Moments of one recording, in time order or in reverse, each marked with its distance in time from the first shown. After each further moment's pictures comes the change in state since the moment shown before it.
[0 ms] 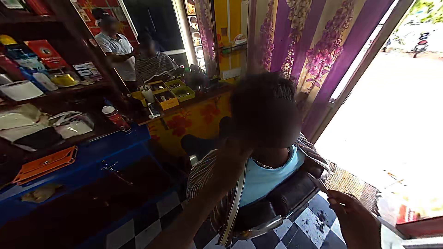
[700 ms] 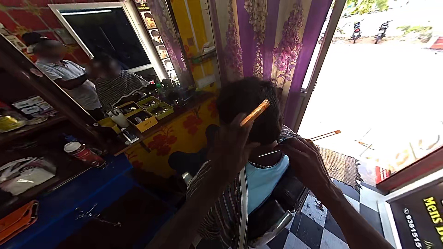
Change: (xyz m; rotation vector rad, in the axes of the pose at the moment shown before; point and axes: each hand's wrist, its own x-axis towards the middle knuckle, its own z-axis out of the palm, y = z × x) left_hand 0.063 -0.008 -0.027 -0.168 0.090 0.087; right_hand 0.090 -0.097 0.094 -0.595 -0.078 -0.611
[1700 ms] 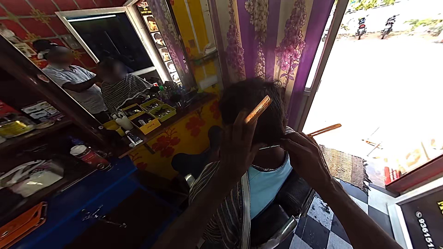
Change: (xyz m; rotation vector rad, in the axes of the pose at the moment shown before) left_hand 0.009 0.005 0.022 0.062 0.084 -0.019; right_hand 0.022 0.009 0.010 0.022 0.057 -0.009
